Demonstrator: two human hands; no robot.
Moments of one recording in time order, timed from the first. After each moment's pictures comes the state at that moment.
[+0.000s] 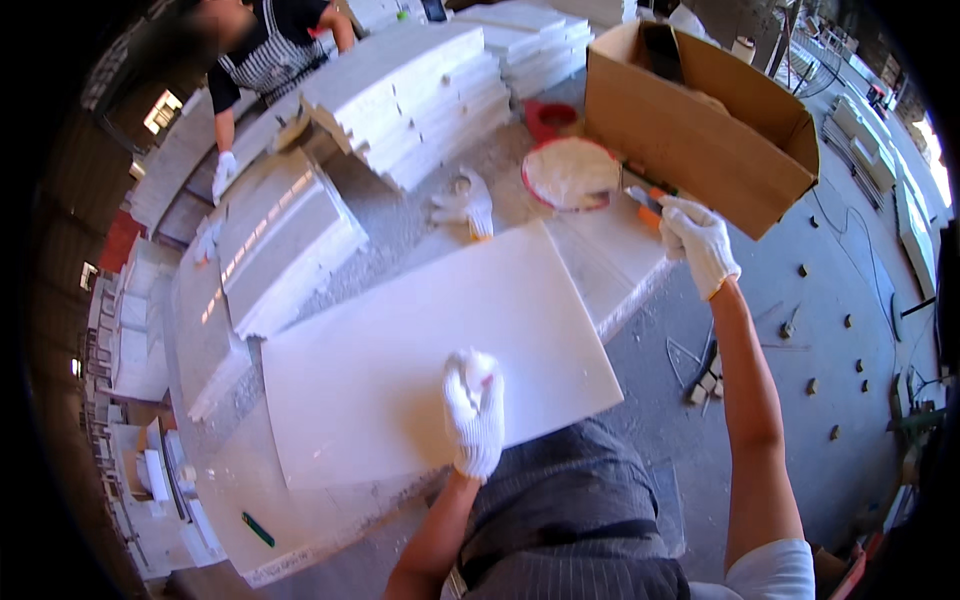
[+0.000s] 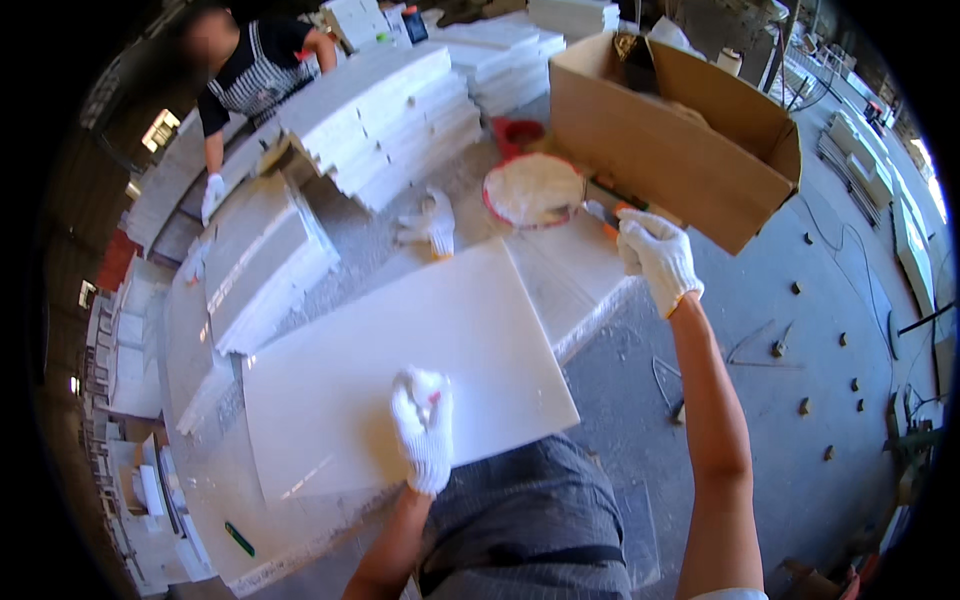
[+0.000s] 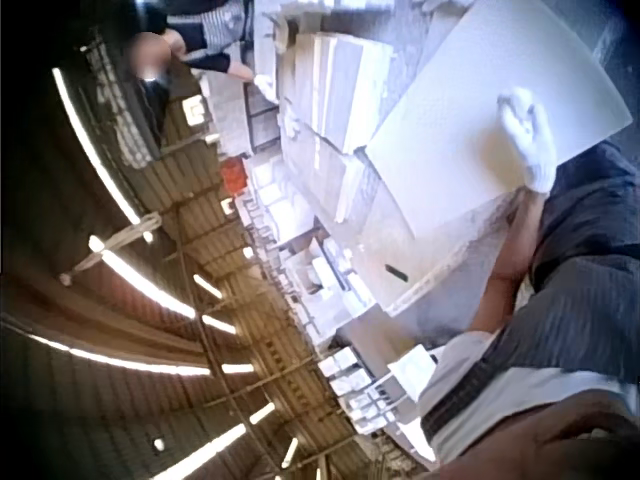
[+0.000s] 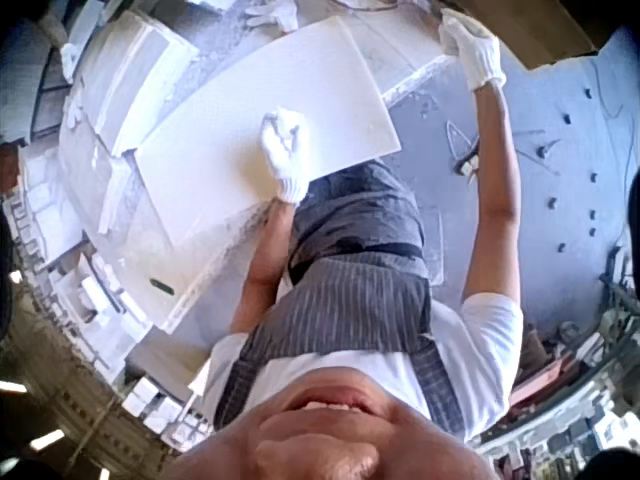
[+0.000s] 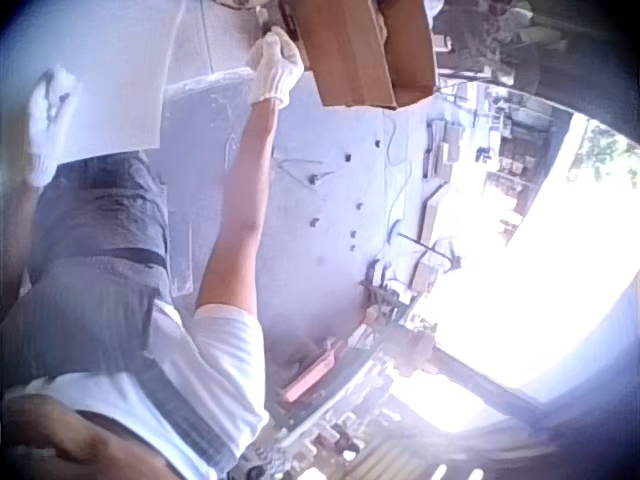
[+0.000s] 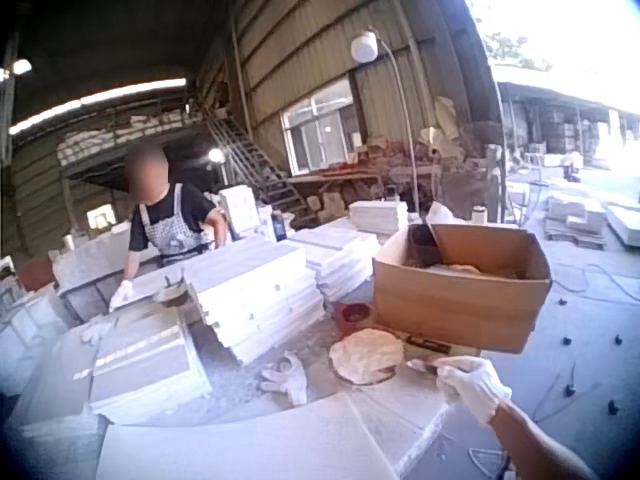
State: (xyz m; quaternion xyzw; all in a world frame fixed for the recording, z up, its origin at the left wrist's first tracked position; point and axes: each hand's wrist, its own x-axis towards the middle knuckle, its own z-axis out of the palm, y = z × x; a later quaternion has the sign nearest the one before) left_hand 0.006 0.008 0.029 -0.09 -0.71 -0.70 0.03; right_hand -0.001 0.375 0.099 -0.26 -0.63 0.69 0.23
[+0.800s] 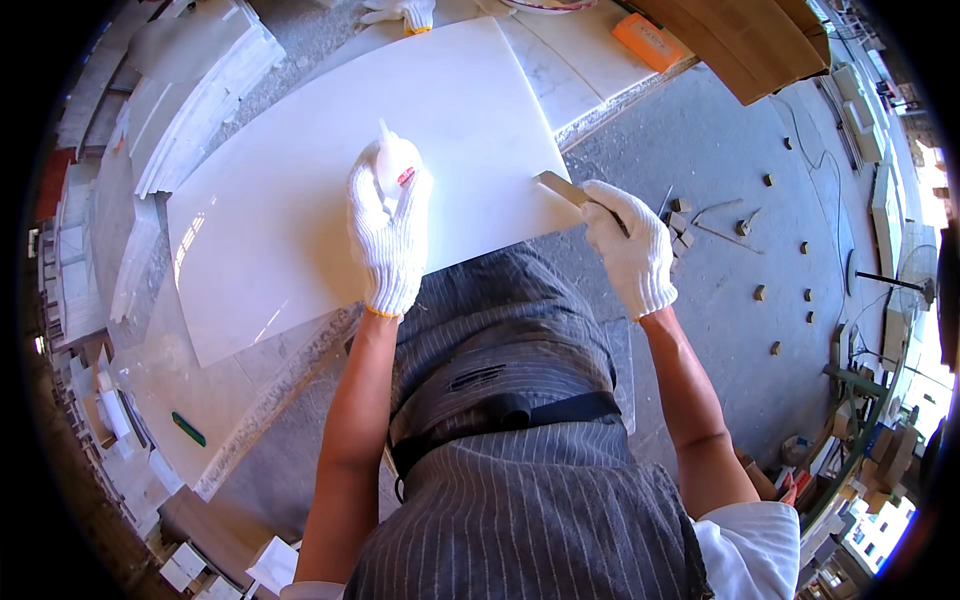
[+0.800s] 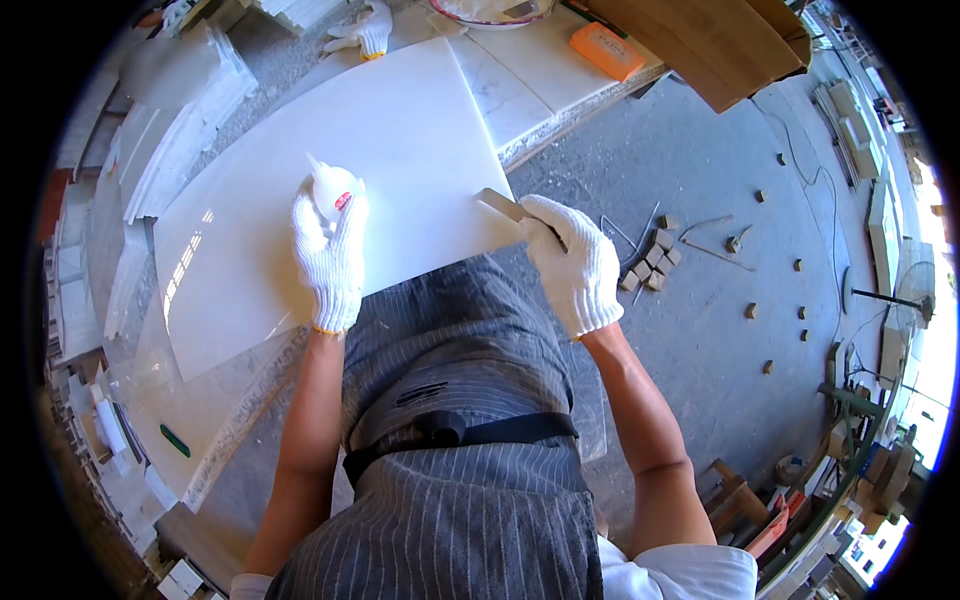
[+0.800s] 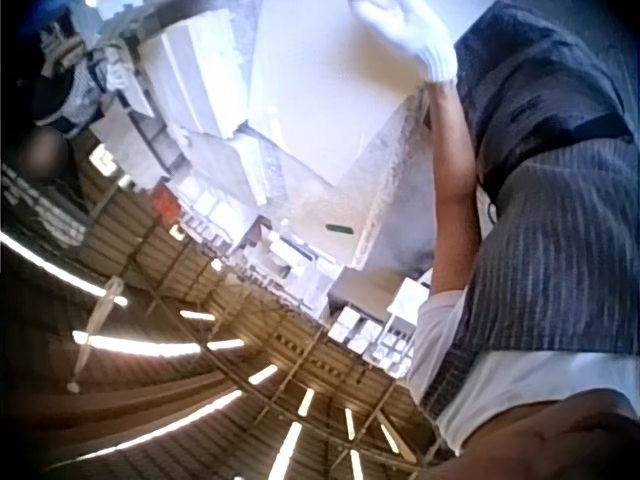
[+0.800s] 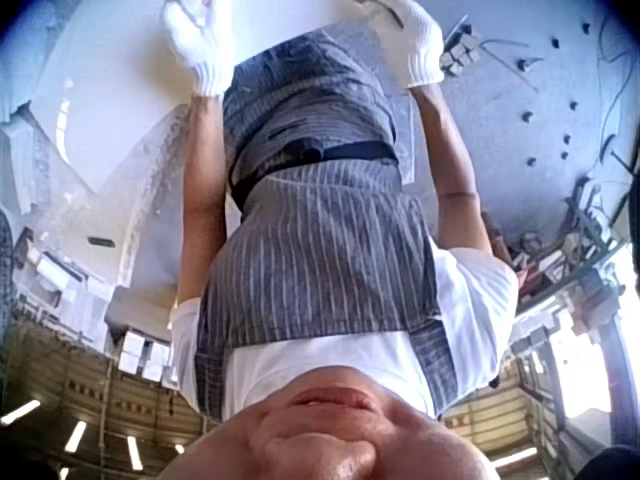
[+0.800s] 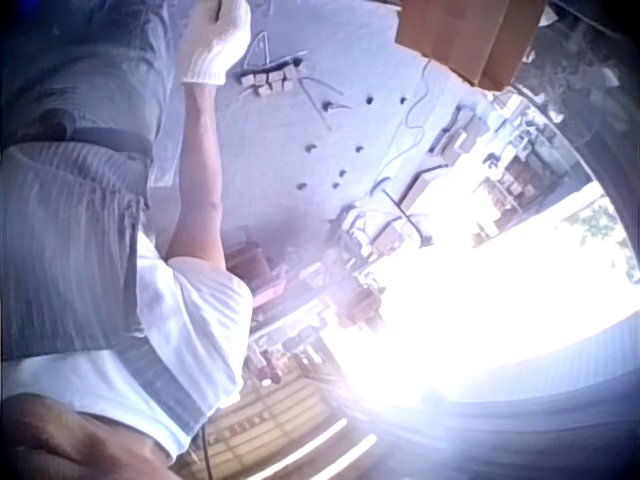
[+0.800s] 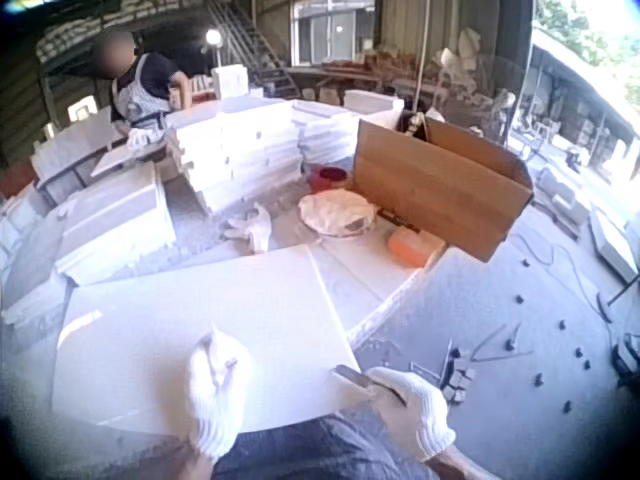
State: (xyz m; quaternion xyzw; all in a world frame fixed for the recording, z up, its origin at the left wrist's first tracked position) left_hand -0.003 0.005 0.025 -0.09 -0.79 -0.61 0.06; right_hand 0.142 0.219 0.042 -0.25 -0.83 0.47 0.14
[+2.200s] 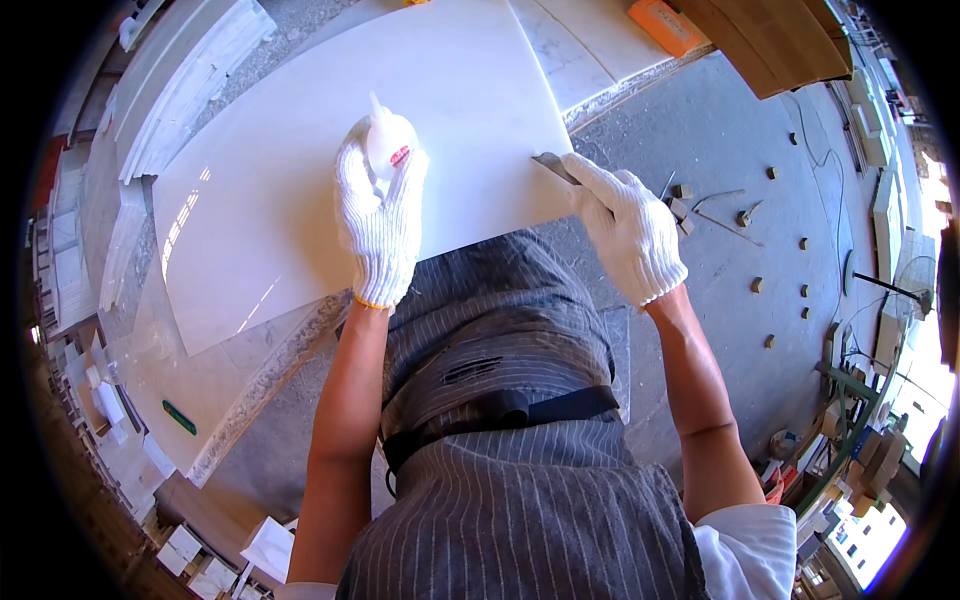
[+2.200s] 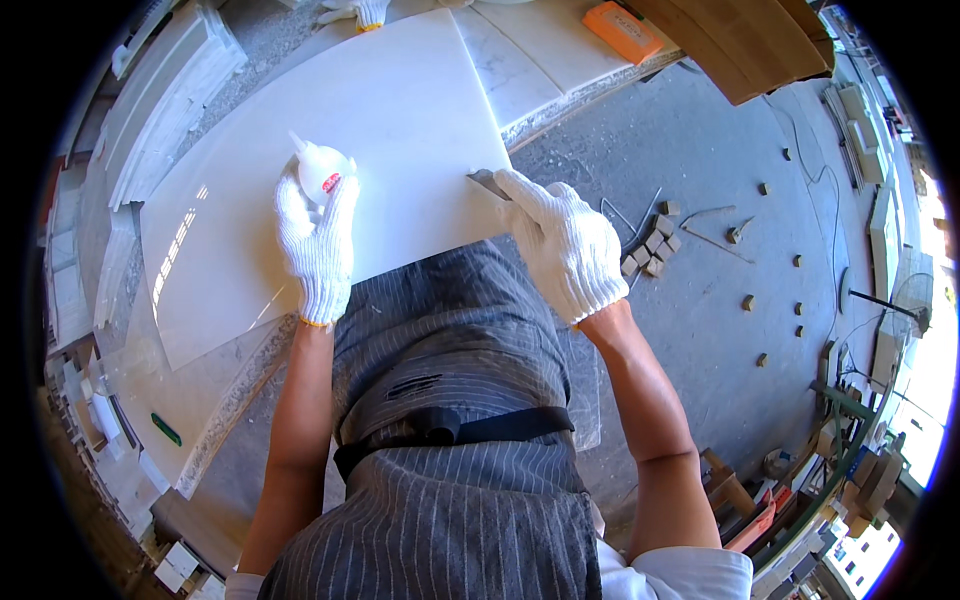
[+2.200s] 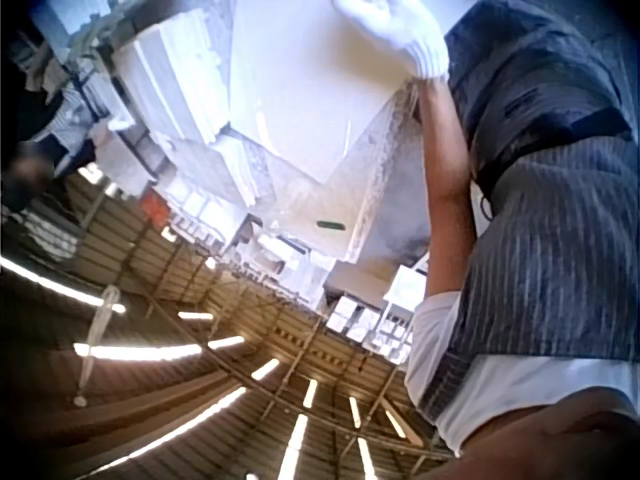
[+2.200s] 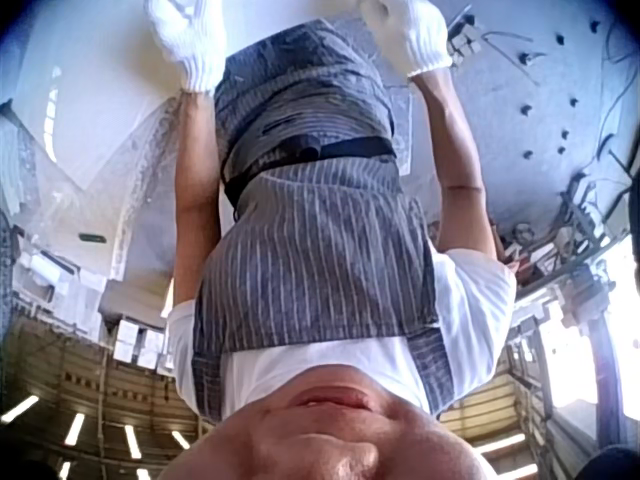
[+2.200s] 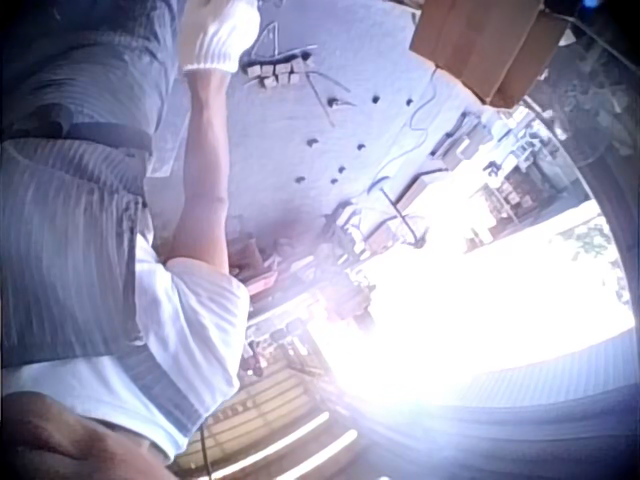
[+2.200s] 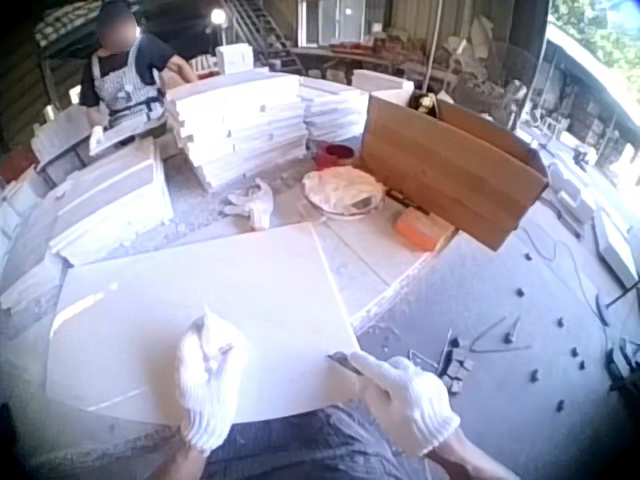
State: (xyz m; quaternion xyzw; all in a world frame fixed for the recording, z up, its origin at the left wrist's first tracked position) left_hand -0.002 0.001 0.023 -0.10 -0.83 -0.54 0.09; right_hand 0.129 0.220 0.054 -0.12 -0.94 0.30 0.09
